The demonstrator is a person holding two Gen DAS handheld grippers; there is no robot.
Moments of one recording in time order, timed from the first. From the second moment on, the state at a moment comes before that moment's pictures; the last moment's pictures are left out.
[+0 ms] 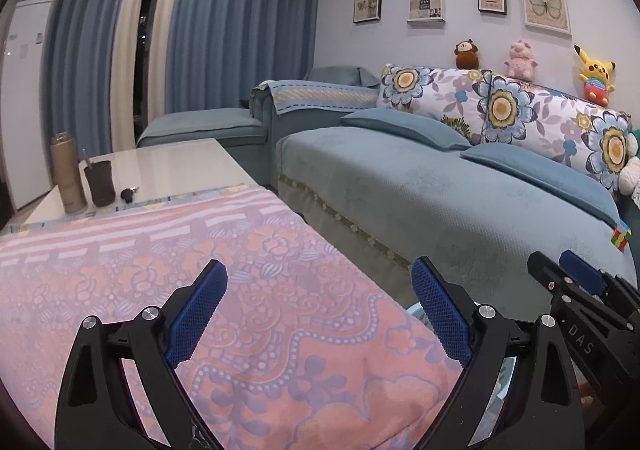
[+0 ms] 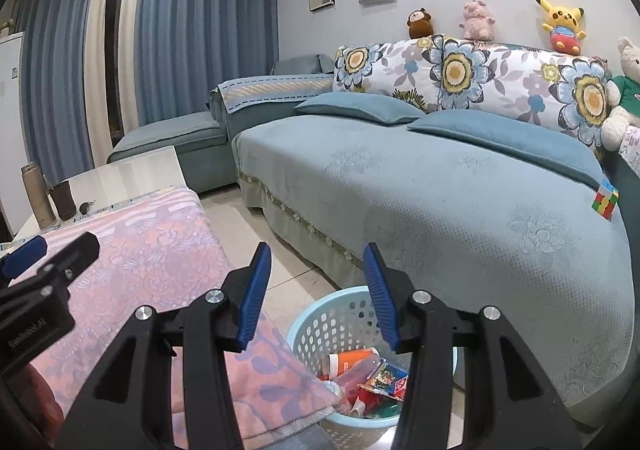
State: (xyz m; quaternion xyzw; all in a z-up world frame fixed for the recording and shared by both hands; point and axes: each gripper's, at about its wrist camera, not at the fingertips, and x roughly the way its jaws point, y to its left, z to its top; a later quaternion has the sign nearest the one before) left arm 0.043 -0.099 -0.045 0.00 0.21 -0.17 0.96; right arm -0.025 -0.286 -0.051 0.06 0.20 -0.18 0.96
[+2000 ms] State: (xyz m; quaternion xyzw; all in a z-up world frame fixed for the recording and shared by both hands) left arm 0.033 -0.104 -0.043 0.01 0.18 -0.16 0.97; right arm -0.030 -0.259 -0.044 0.03 0.18 -0.17 0.97
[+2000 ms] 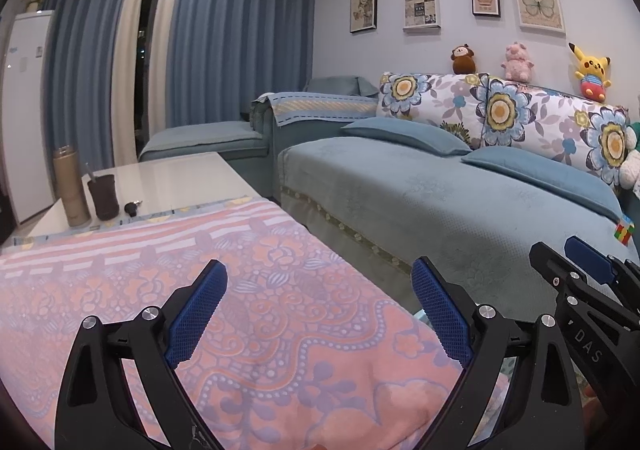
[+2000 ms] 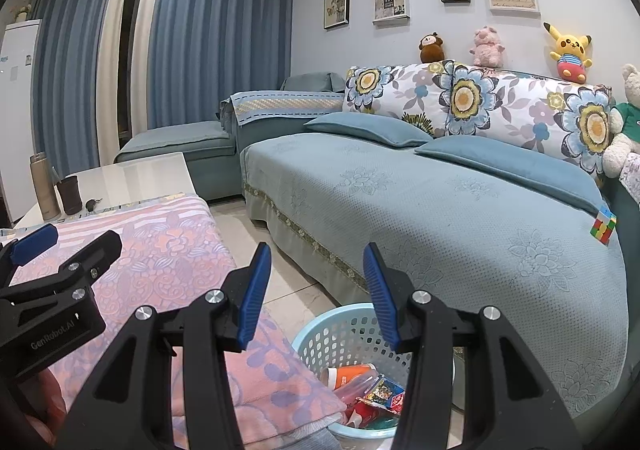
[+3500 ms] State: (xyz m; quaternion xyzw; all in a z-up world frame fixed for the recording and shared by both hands) left arm 0.031 -0.105 -0.041 0.02 0.18 -0.16 0.97; right arm -0.025 -0.255 -0.047 0.03 0.18 -0.17 0.97
